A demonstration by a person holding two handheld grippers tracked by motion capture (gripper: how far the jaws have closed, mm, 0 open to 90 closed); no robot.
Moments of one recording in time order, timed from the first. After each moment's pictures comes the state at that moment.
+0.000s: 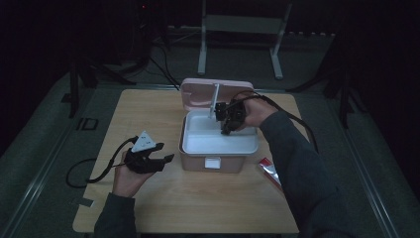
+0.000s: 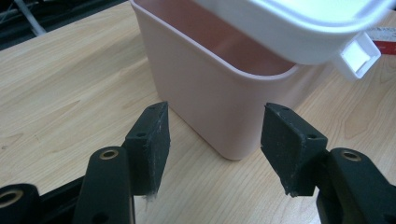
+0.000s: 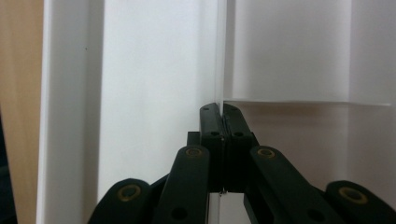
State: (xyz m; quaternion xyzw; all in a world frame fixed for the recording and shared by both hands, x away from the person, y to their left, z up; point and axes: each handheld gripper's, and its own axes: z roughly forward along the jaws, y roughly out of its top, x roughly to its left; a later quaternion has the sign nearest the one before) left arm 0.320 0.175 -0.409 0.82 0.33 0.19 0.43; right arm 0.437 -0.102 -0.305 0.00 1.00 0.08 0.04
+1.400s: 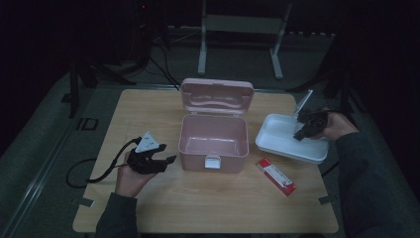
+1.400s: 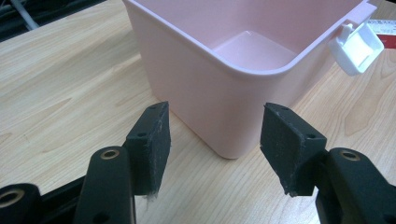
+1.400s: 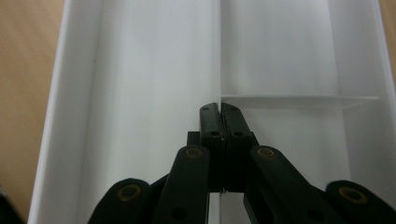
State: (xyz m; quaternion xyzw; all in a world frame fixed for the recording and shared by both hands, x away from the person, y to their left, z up) left arm 0.322 0.169 -0.414 0.82 0.33 0.18 0.42; right arm 0.454 -0.340 -0.346 0.24 0.97 0.08 0.04
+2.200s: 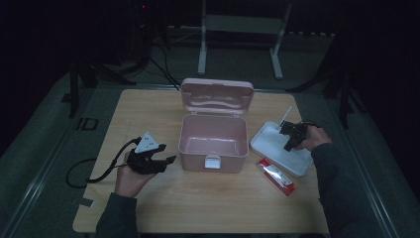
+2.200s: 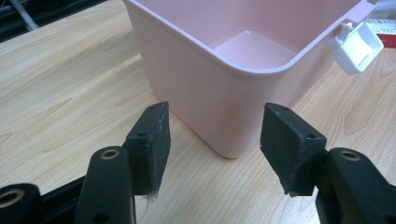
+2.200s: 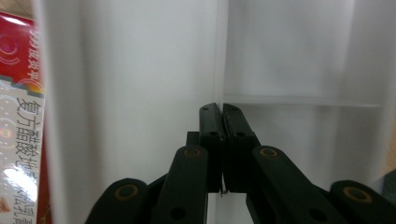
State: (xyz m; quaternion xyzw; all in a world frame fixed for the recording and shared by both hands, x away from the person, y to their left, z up) left arm 0.322 0.170 -0.415 0.82 0.33 0.18 0.42; right arm 0.478 -0.325 -0.432 0.32 0.95 0.02 0.03
